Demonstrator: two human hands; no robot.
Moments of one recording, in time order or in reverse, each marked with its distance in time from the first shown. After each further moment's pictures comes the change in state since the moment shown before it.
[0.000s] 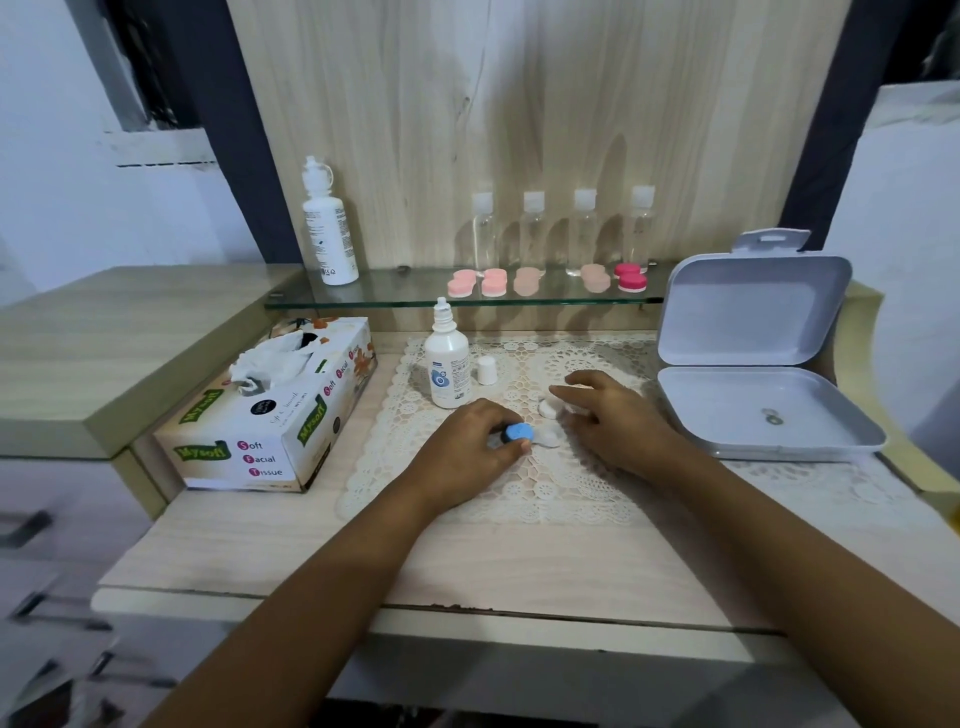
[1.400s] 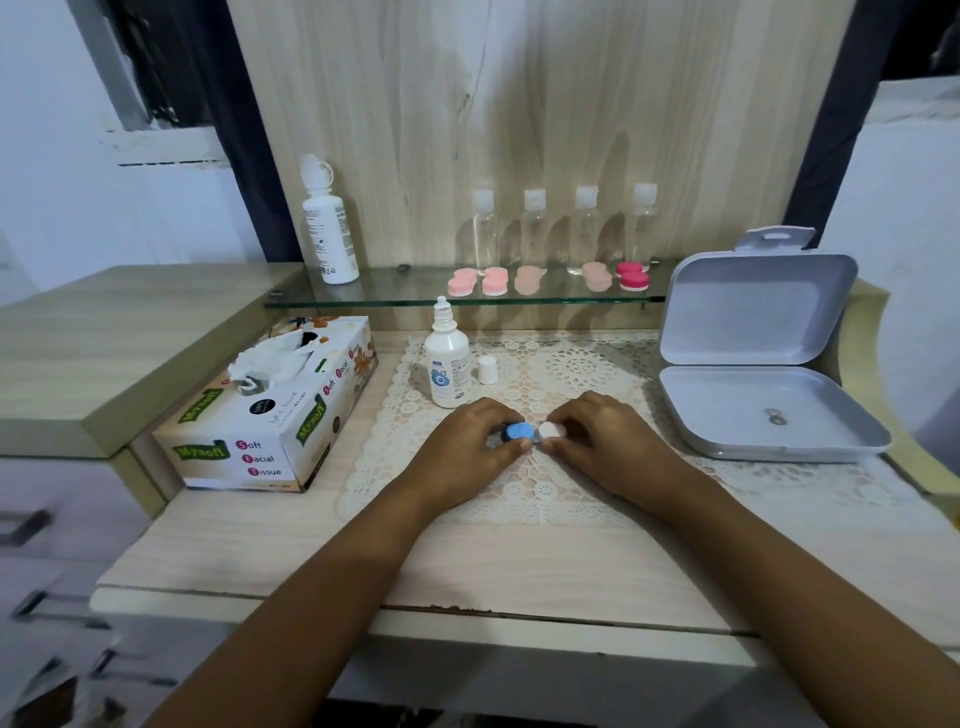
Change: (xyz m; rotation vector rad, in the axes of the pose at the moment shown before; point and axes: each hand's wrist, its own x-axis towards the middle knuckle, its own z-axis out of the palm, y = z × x) left_hand 0.002 -0.003 0.001 0.035 0.011 0.032; right_hand -0.014 -0.008 0.010 0.076 0.039 -0.050
